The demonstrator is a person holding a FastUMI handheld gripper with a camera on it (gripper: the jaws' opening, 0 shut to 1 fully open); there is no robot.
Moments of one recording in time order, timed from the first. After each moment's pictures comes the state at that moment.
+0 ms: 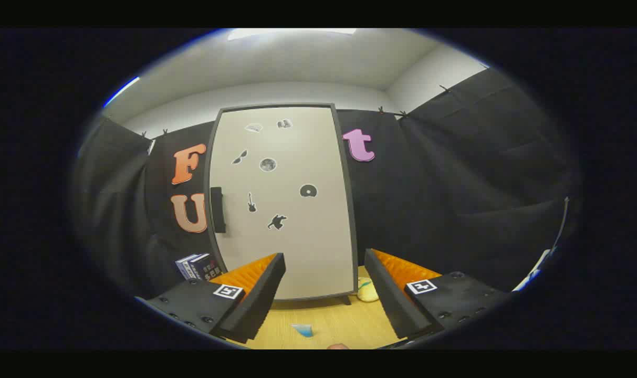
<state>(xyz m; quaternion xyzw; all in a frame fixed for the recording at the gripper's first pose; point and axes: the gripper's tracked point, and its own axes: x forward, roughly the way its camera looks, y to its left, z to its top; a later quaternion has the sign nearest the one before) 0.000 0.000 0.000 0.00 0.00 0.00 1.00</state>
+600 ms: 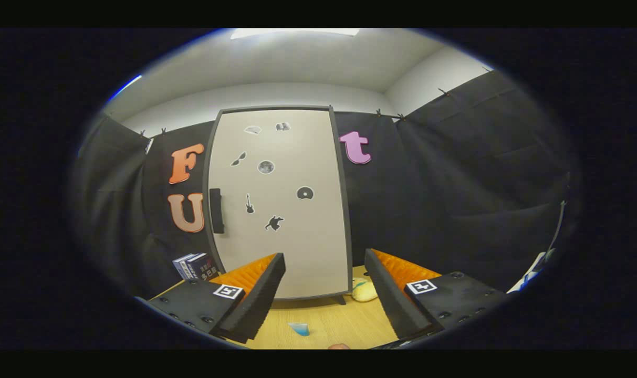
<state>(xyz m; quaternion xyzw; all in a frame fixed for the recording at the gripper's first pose) -0.010 0.000 0.006 -0.01 0.00 -0.01 1.00</state>
